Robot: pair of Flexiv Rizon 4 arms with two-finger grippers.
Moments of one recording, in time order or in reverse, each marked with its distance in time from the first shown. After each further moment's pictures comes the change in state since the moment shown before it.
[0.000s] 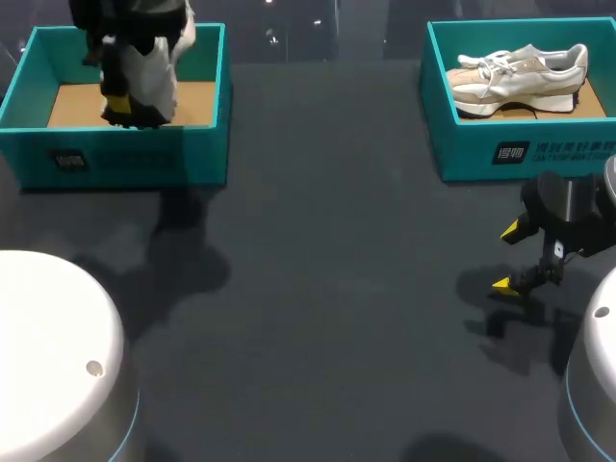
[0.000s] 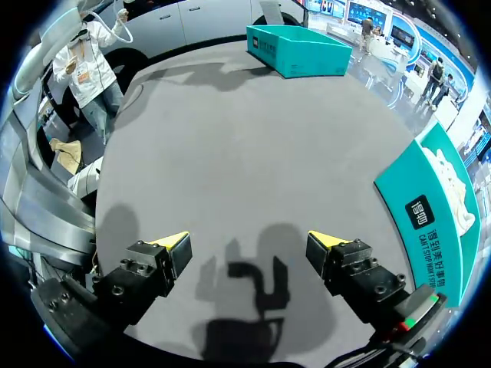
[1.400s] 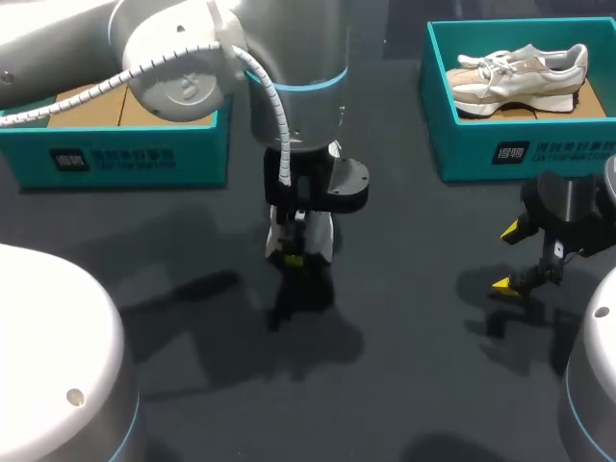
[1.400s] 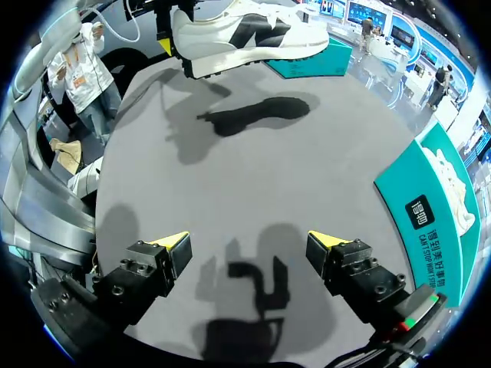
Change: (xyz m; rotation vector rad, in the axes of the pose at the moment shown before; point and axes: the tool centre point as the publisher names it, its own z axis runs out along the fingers) left arm 0.107 -0.255 0.139 0.072 0.016 0.081; right arm 0.000 0.000 0.000 0.000 0.000 0.000
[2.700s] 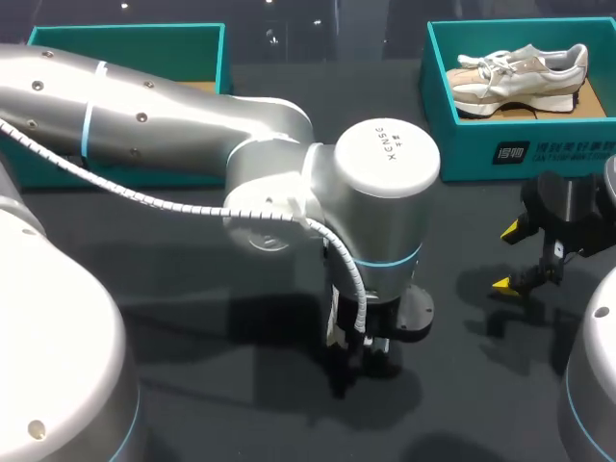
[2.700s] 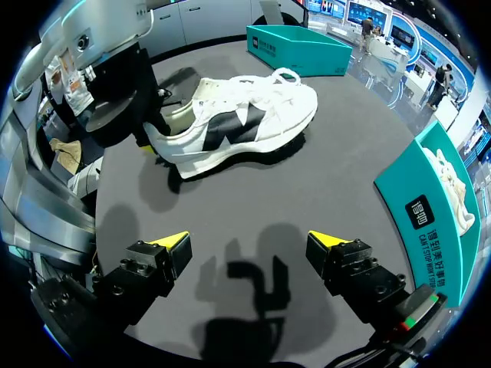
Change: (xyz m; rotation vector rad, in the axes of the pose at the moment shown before) left arm 0.036 -0.093 0.146 -0.018 -0.096 0.039; right arm 0.000 0.000 0.000 0.000 0.000 0.000
